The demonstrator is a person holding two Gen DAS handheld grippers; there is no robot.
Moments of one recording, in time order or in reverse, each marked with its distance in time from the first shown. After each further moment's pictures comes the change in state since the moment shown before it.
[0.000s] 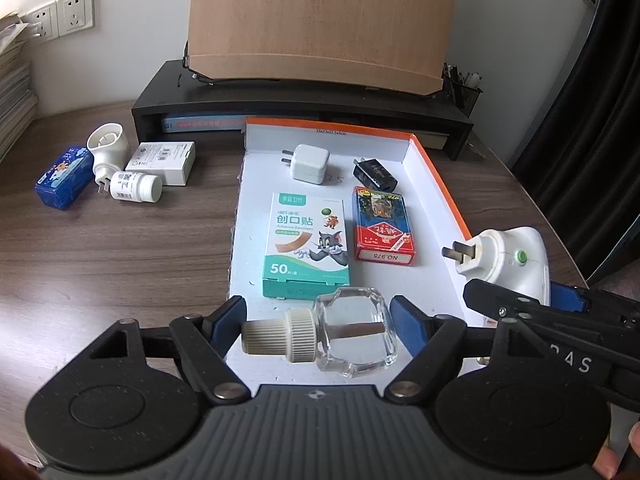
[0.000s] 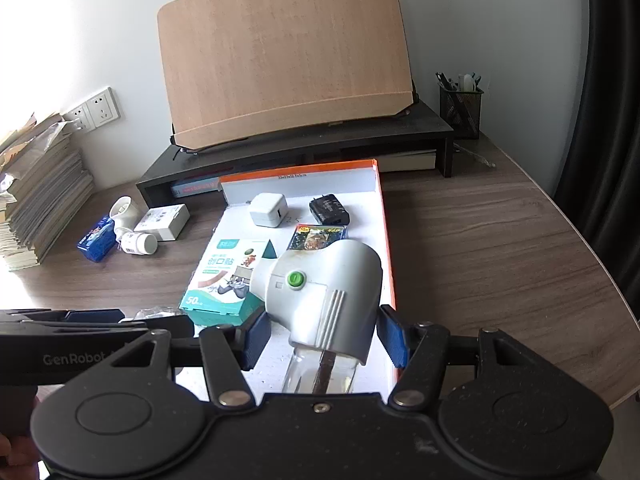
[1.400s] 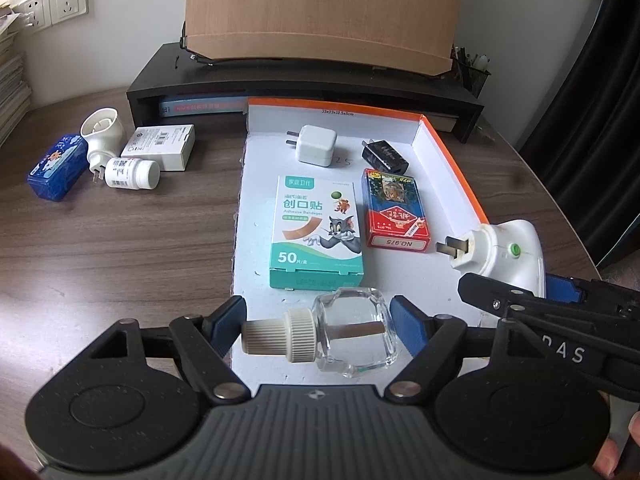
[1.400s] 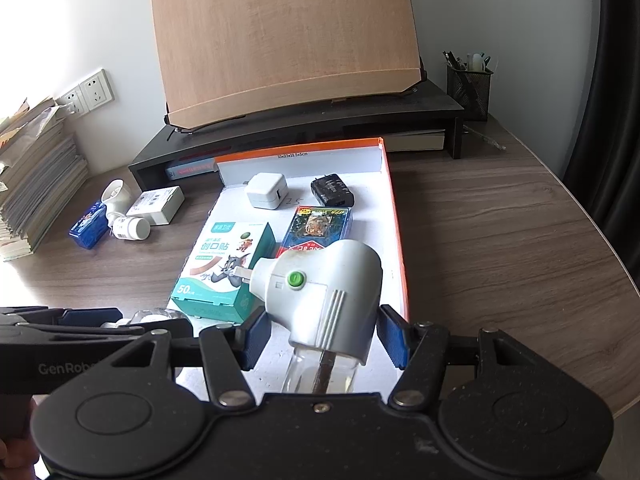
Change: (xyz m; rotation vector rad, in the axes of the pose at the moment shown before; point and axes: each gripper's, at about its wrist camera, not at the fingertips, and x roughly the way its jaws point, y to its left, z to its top) left arm 0.018 0.006 0.001 0.007 0.048 0.007; right arm 0.024 0.004 -0.002 -0.006 0.050 0.003
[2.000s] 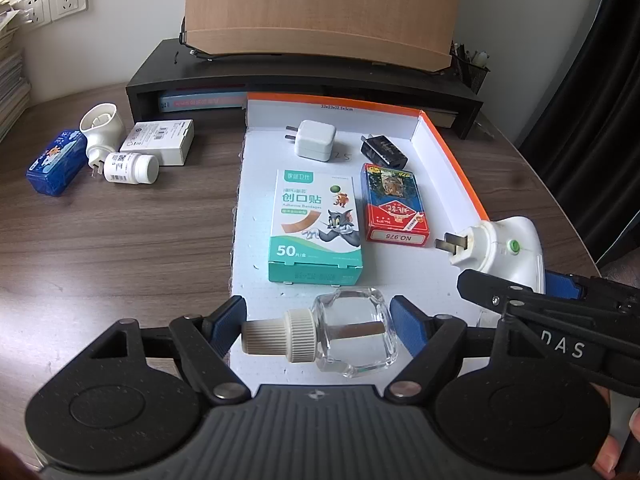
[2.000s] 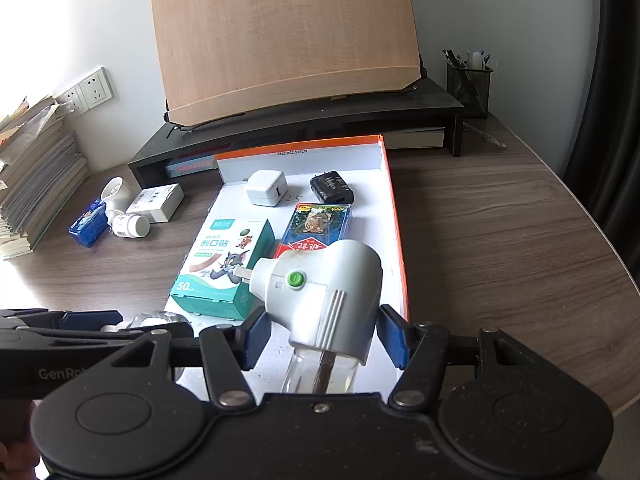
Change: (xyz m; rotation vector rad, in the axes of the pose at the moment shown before) left arm 0.000 0.000 -0.003 0.000 0.007 -0.005; right arm 0.000 -0.001 -0.002 -0.001 0.005 -0.001
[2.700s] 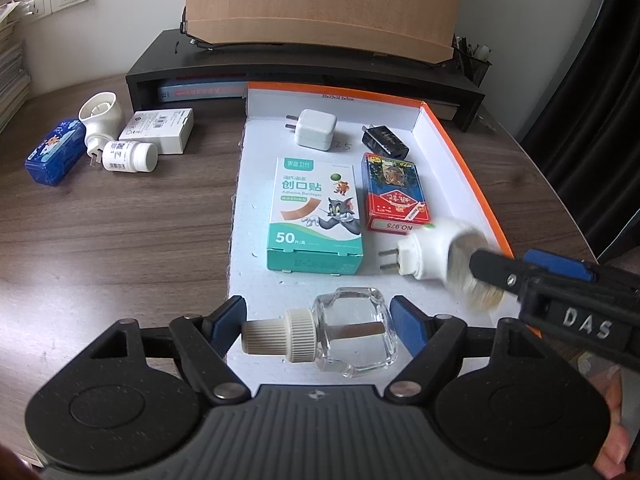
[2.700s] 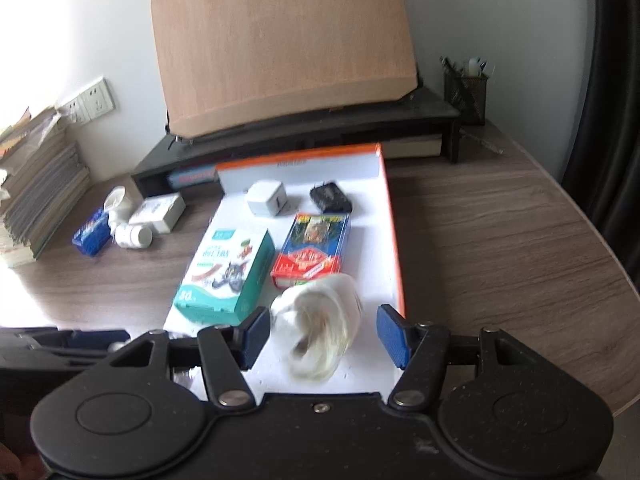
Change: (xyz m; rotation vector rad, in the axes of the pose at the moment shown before) left arm 0.004 0.000 -0.004 -0.007 0.020 -0.005; right arm -0.011 -0.002 0.004 0.014 -0.047 0.002
